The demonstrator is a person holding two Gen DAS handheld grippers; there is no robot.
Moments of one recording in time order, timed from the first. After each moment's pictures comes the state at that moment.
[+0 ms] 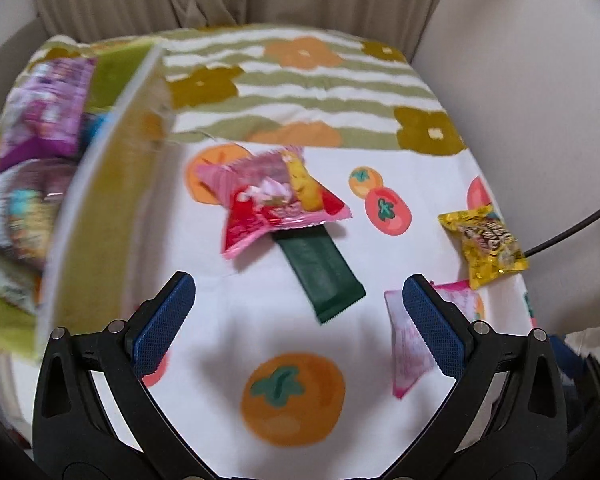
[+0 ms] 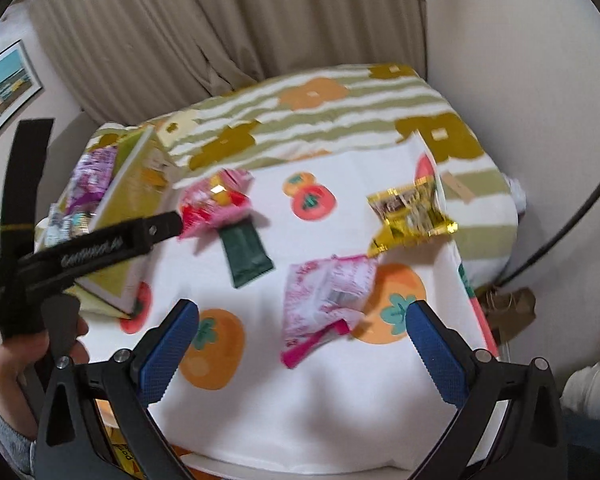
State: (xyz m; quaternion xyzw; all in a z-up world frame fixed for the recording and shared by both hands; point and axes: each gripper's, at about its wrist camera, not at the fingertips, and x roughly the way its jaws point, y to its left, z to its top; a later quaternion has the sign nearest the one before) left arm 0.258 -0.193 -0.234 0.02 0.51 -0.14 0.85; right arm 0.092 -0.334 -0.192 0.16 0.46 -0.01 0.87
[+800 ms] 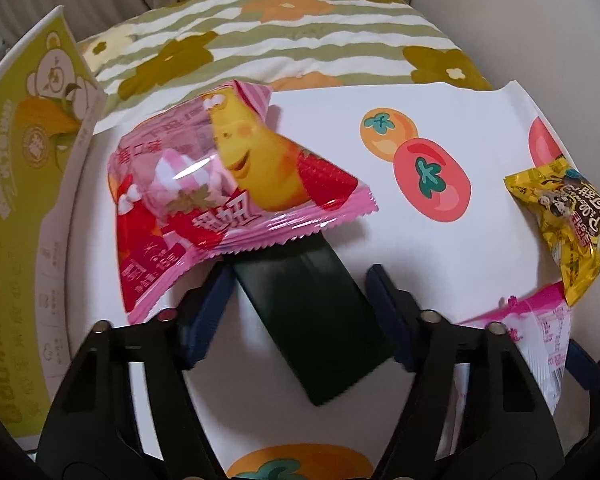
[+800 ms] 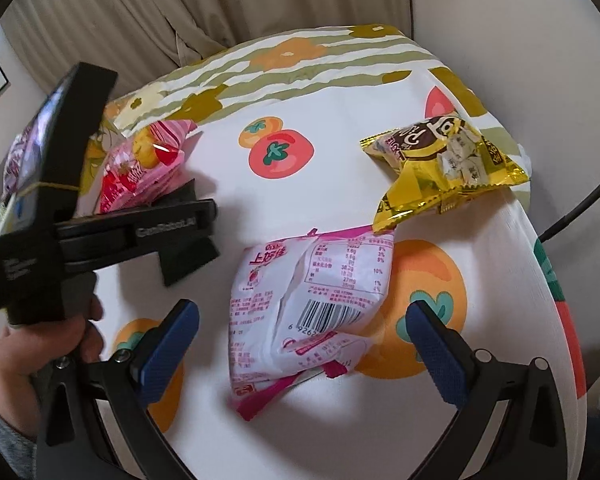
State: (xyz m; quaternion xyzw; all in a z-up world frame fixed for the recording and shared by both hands) left arm 0.306 -0.240 -0.323 0.10 0.54 -0.14 0.82; right arm 0.136 -0.333 -0.275 0.15 0.50 -0.04 0.85
